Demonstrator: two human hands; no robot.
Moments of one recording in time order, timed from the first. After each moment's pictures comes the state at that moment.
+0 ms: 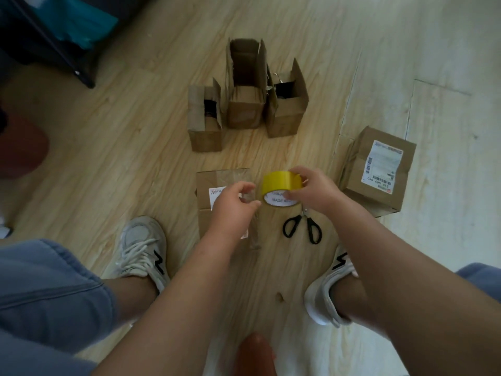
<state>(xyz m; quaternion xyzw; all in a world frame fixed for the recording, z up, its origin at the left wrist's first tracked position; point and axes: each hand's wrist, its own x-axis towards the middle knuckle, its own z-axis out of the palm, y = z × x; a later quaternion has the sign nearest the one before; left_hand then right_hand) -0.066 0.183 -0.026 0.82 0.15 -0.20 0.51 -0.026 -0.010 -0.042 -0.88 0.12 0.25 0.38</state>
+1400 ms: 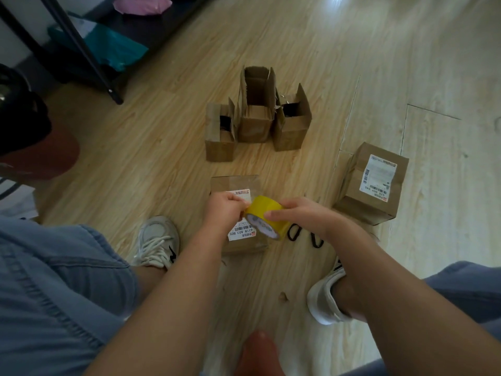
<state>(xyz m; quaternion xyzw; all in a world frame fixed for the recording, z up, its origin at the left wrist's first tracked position) -0.072 0.217 -0.006 0.78 0.25 -0.20 0.54 -0.081 0.029 0.021 -0.81 0.06 0.39 0.43</state>
